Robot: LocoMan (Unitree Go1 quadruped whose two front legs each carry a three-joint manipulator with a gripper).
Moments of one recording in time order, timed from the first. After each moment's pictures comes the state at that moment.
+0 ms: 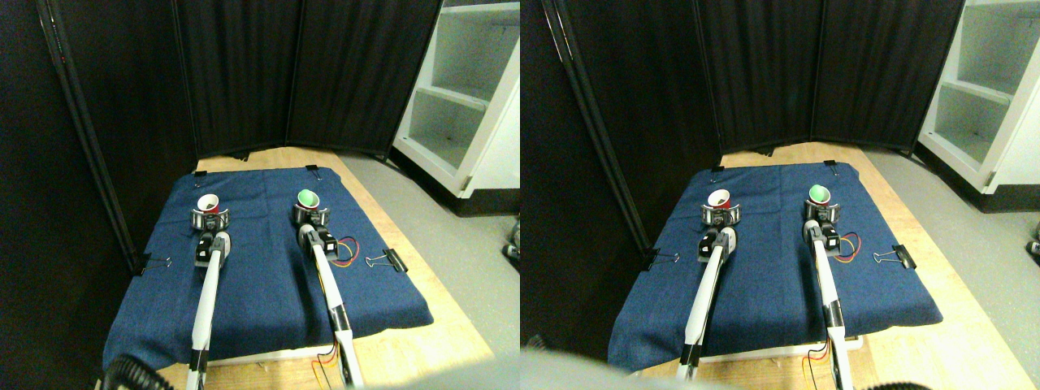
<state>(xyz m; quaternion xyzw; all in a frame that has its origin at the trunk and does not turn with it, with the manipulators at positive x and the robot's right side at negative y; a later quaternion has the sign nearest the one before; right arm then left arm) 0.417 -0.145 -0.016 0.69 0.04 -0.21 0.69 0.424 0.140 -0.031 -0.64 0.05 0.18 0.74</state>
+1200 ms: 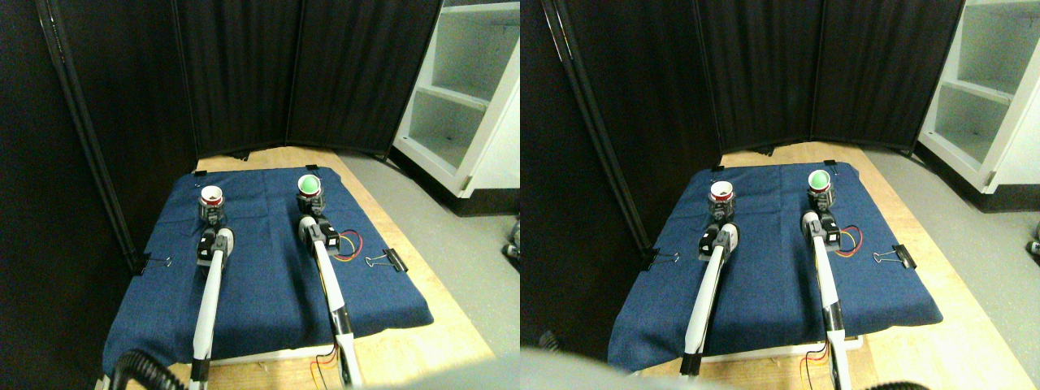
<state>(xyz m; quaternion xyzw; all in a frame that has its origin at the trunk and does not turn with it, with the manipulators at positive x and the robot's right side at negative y) 0.413 -0.137 0.029 0.57 0.03 -0.13 0.81 0.414 0.128 0.007 -0.64 0.01 0.13 0.76</state>
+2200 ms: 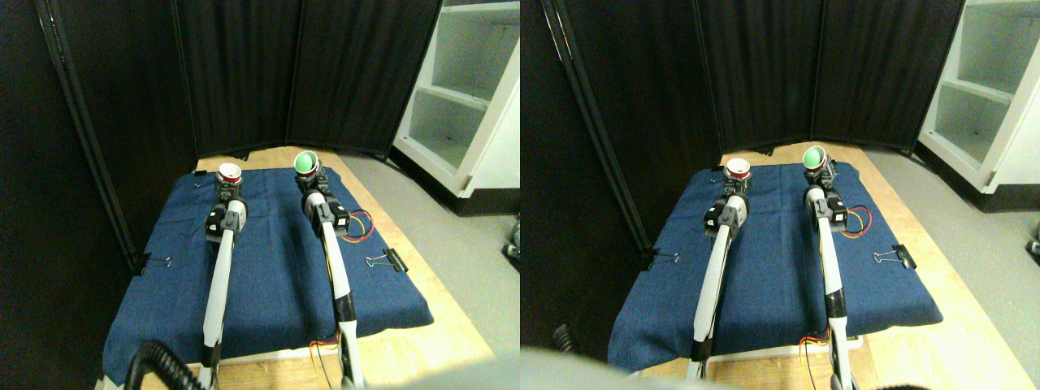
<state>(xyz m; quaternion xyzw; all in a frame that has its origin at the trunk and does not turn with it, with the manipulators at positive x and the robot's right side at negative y) 0.414 -0.124 0.082 0.48 0.05 -0.05 0.88 0.414 0.072 0.058 -0.62 0.09 0.05 0.78</state>
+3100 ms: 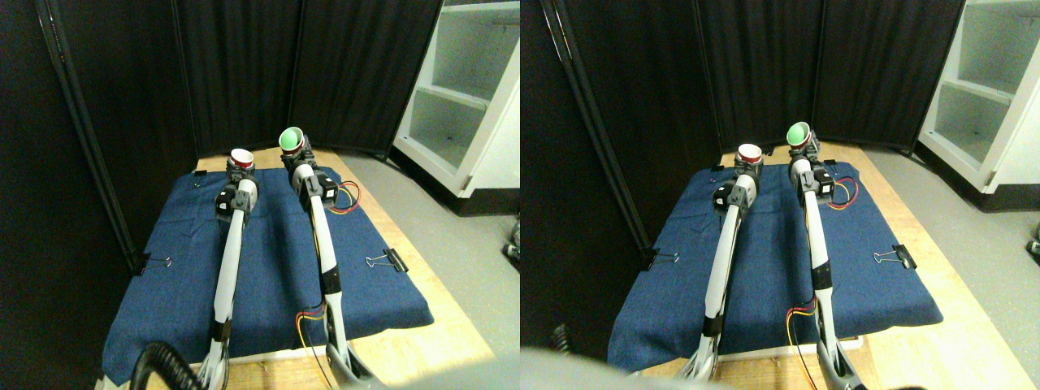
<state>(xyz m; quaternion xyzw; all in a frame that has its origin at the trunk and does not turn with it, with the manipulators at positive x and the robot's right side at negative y) 0.424 -0.086 0.121 0.47 0.06 -0.01 0.88 0.422 0.043 0.083 -0.62 0.12 0.02 0.78</state>
